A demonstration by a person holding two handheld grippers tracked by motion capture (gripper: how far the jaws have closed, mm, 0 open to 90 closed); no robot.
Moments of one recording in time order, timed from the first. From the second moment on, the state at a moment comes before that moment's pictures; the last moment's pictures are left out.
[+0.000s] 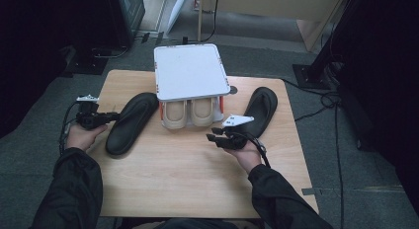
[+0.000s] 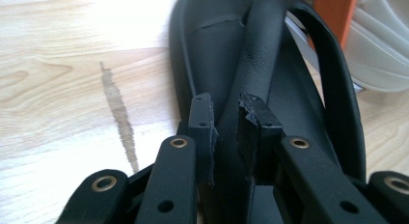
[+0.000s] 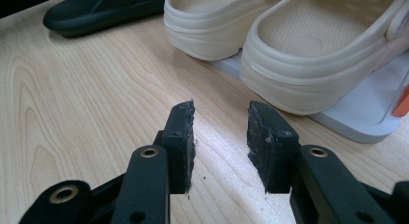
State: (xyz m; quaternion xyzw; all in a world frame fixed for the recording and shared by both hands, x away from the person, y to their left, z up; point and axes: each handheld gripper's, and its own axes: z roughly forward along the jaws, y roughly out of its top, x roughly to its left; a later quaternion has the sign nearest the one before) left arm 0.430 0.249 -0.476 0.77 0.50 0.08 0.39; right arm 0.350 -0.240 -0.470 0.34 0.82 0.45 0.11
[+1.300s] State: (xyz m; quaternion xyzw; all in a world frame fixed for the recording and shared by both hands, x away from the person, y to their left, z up) left arm 0.475 0.200 -0.489 0.79 0.48 0.03 0.38; right arm 0.336 -0.258 -0.472 0.36 0.81 0.44 0.13
